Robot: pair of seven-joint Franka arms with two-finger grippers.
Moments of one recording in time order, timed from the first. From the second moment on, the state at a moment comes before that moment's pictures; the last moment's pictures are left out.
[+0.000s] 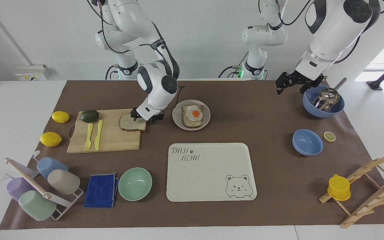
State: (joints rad) left arm -0.11 0.00 -0.06 -1.62 -0.05 1.51 -0.13; right arm 0.59 0.22 -0.14 -2.11 -0.37 1.93 0.52
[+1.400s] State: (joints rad) left arm -0.11 0.00 -0.06 -1.62 -0.05 1.51 -0.13; right arm 0.67 0.21 -0.13 -2.08 -0.38 1.89 0.55
